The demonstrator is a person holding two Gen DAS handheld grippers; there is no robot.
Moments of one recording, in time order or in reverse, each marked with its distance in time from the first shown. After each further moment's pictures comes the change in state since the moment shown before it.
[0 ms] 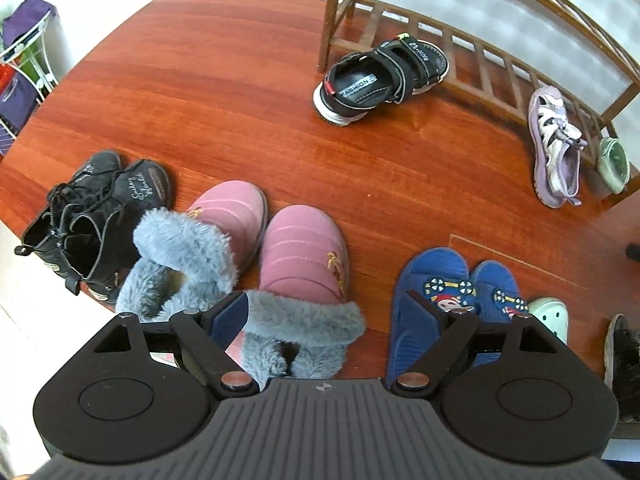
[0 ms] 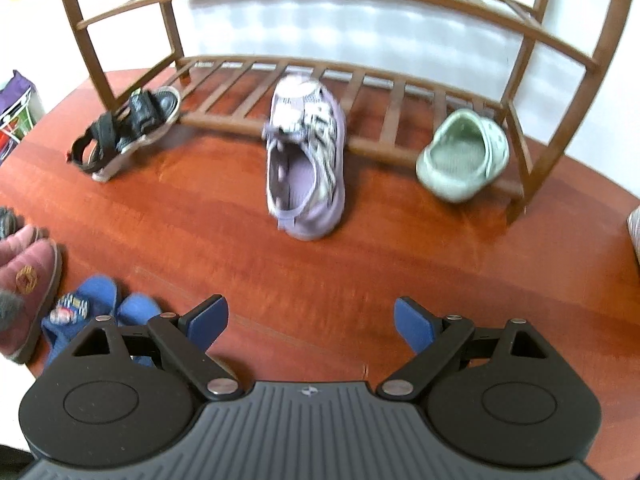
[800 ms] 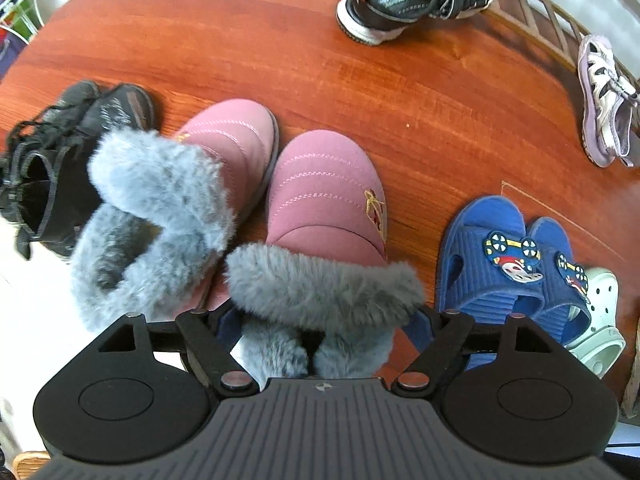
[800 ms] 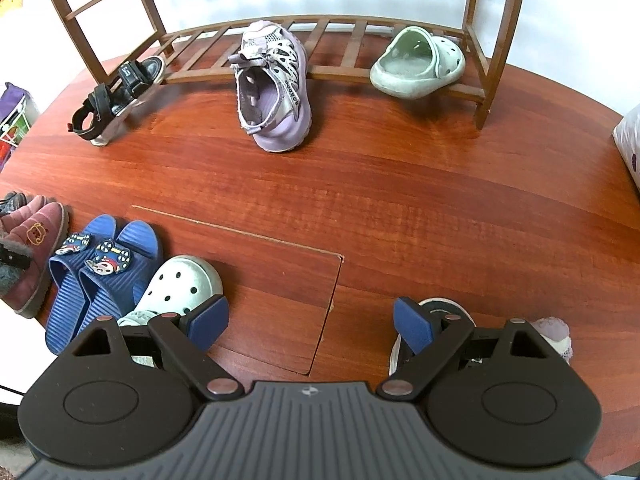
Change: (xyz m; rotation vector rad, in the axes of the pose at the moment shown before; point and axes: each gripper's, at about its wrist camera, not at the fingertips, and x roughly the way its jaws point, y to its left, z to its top) left arm 0.064 0.014 -0.013 -0.008 0.151 0.057; right arm -0.036 -0.036 -0.095 0.106 0.098 0.043
